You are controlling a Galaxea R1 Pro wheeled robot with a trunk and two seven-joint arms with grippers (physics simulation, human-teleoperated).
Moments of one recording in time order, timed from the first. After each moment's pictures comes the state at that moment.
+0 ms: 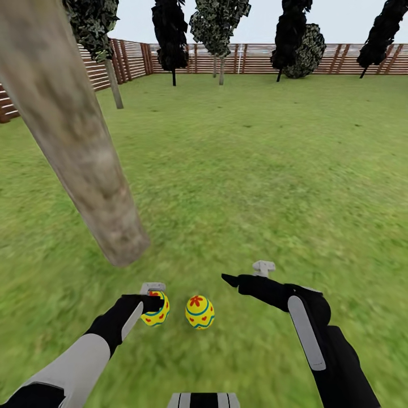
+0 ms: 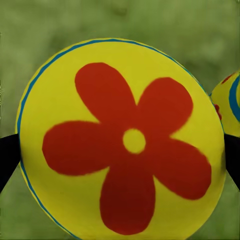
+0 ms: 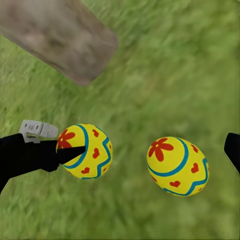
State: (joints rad) left arm -0.75 0.00 -0.17 -0.52 0.19 0.47 0.04; right arm -0.41 0.02 0.04 -1.58 -0.39 0.92 0.27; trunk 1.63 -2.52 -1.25
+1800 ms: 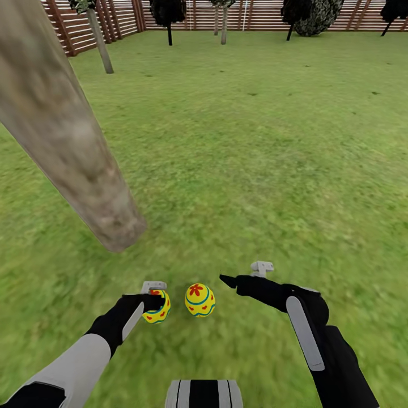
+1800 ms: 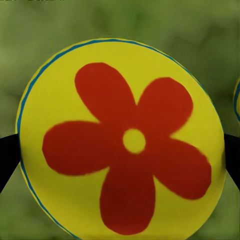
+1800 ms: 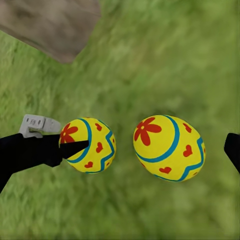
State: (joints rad) left arm -0.75 0.00 -0.18 -0.52 0.18 0.43 0.04; right arm -0.41 0.02 0.06 -1.58 -0.39 0.92 0.27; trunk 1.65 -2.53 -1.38
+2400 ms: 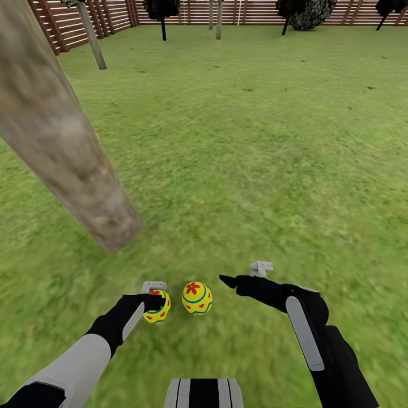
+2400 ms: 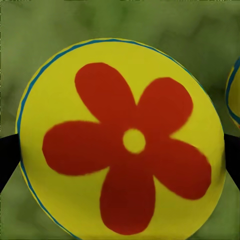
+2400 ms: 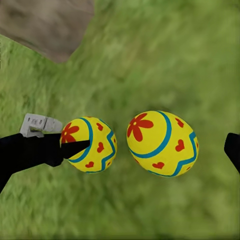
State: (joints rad) left arm -0.75 0.00 -0.19 -0.52 0.18 0.43 0.04; right arm -0.41 0.02 0.06 -1.58 -0.39 0.92 0.27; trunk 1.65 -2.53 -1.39
